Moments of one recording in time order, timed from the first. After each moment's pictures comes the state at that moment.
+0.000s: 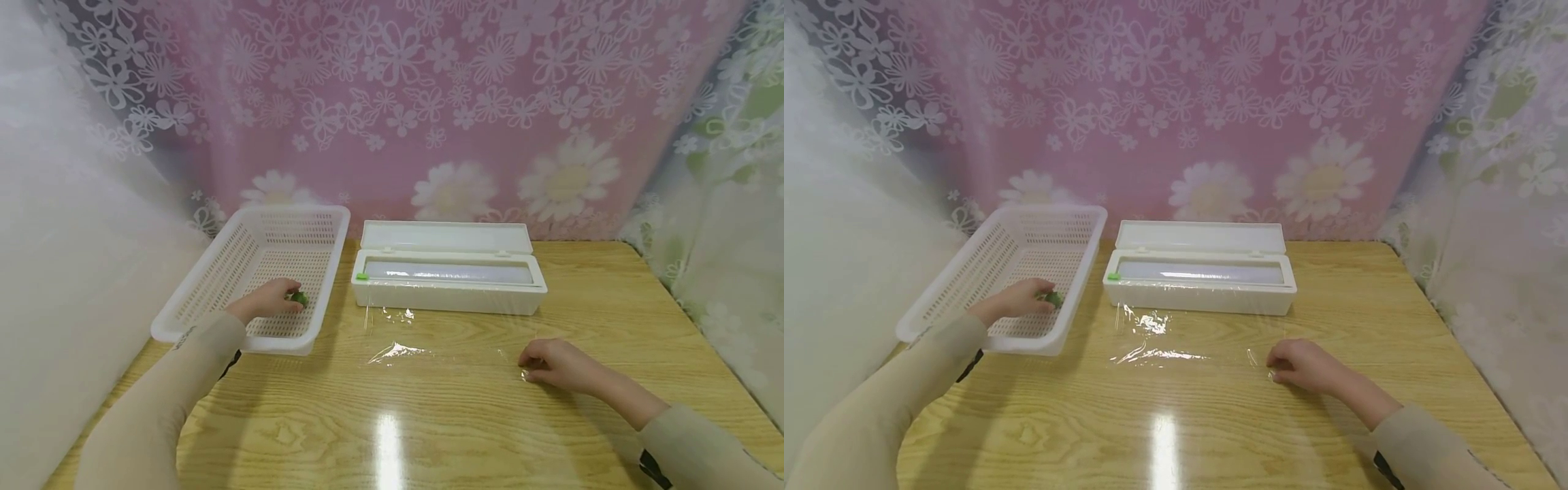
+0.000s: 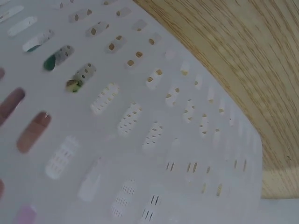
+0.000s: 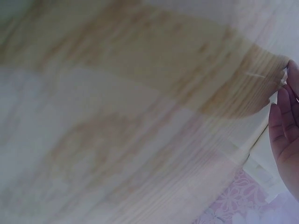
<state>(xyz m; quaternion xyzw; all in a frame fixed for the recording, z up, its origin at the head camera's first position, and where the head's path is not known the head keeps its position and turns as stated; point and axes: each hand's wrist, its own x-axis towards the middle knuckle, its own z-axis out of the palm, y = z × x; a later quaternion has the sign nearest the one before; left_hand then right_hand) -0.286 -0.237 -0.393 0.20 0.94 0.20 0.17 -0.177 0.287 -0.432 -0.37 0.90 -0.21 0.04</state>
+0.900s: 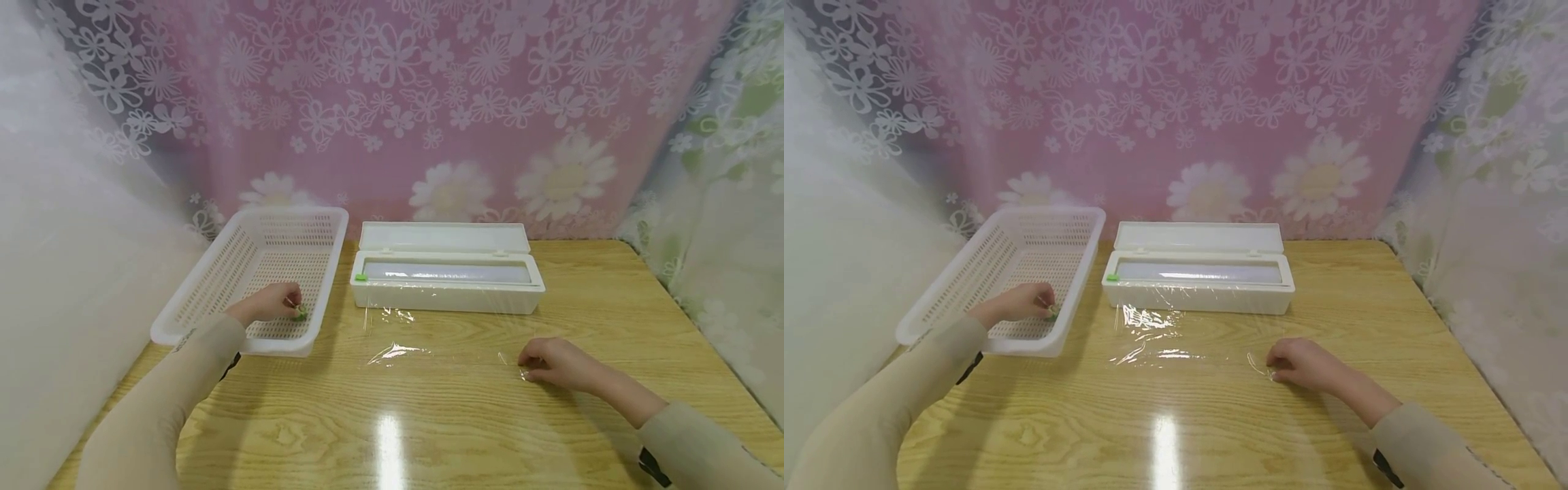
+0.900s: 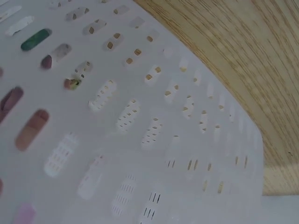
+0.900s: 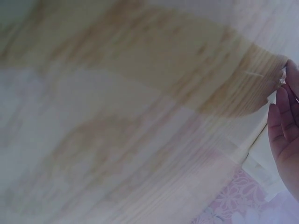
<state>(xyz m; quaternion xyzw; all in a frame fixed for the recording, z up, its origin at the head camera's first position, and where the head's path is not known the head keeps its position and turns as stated) -0.283 -0.237 -0.394 0.23 0.93 0.23 0.17 -0.175 0.289 -0.432 -0.39 0.89 -0.23 0.01</state>
